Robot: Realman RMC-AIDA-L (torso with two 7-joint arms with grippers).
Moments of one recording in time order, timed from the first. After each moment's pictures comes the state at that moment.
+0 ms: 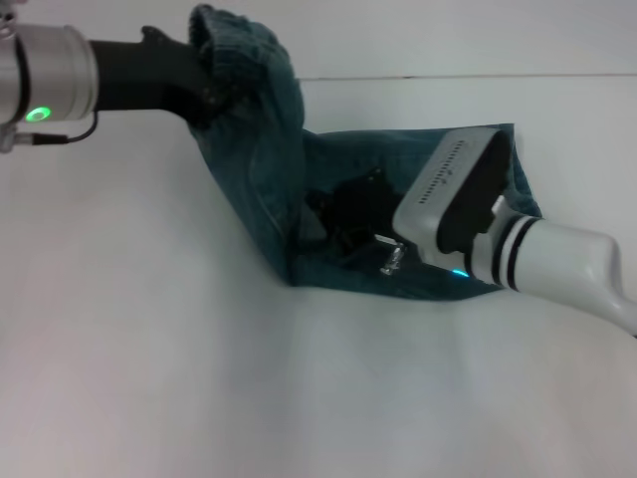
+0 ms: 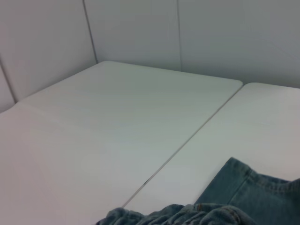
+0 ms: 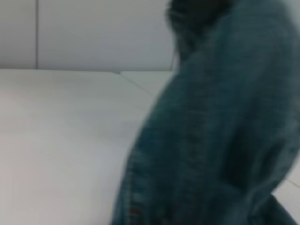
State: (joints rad) left arm -0.55 -2.16 1.04 1.36 2.23 1.25 -1.93; right arm 0.95 2.12 -0.68 0.16 -1.47 -0.81 0.37
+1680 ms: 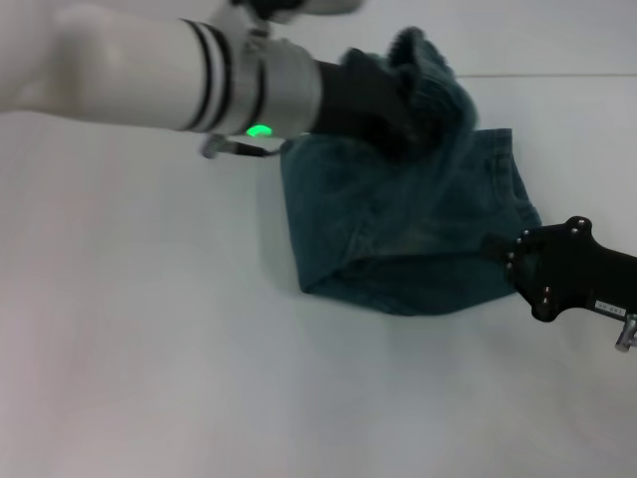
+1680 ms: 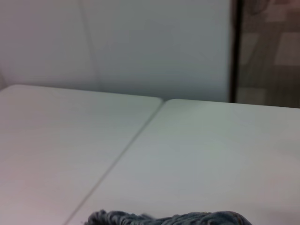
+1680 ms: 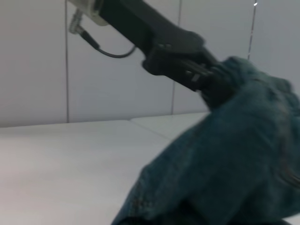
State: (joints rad) left arm -0.66 -2.17 1.48 1.30 2.22 1.00 -2.13; right arm 0.42 2.09 -0.51 -0.47 -1.93 -1.50 0.80
